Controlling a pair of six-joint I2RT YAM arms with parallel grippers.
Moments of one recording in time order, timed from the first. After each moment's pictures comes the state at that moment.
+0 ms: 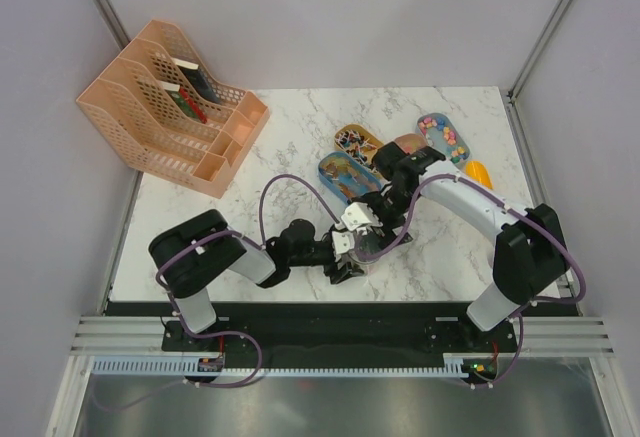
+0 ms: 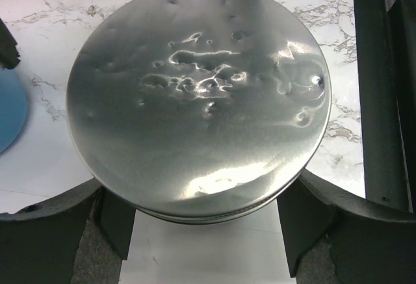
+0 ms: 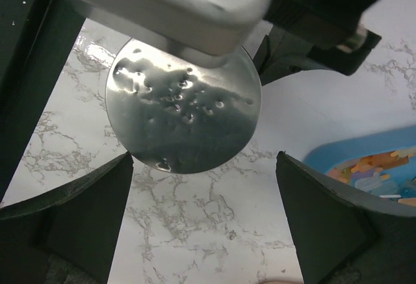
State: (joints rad) left arm -0.93 1.76 0.46 0.96 0.44 0.23; right arm 0.57 1.62 1.27 -1.13 -0.59 -1.53
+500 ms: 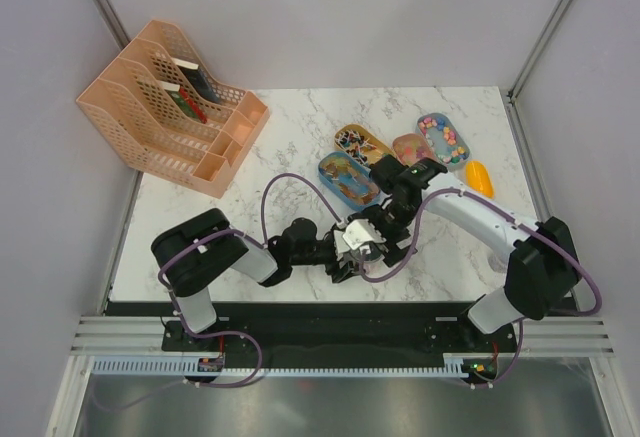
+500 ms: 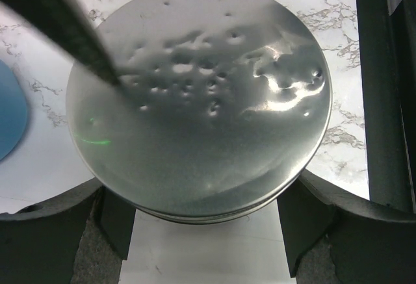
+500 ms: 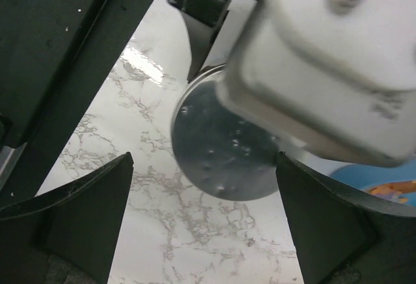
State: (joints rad) left arm -0.93 1.77 0.48 0.96 0.44 0.23; right arm 0.65 1.55 1.23 -1.19 -0.57 -1.54
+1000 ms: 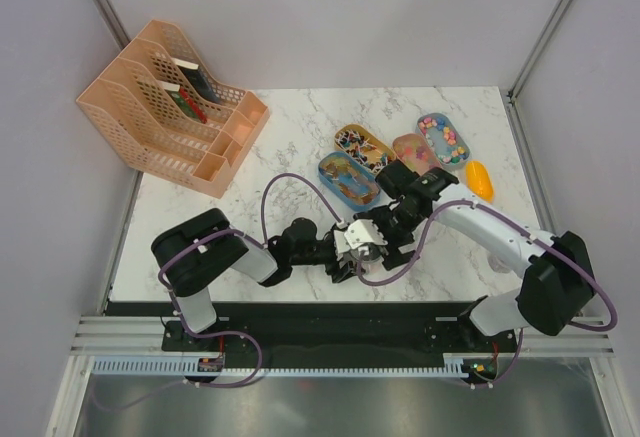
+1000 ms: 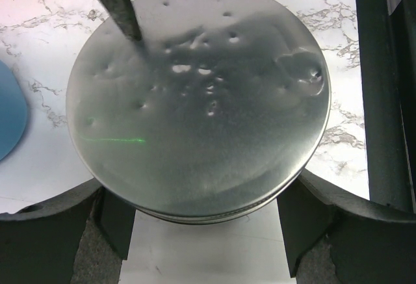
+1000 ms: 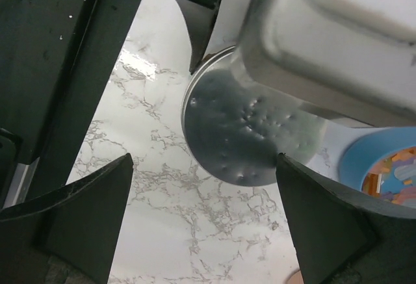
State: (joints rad) left arm -0.93 1.77 0.48 0.96 0.45 0.23; right arm 0.65 1.42 1.11 -1.10 -0.51 -1.38
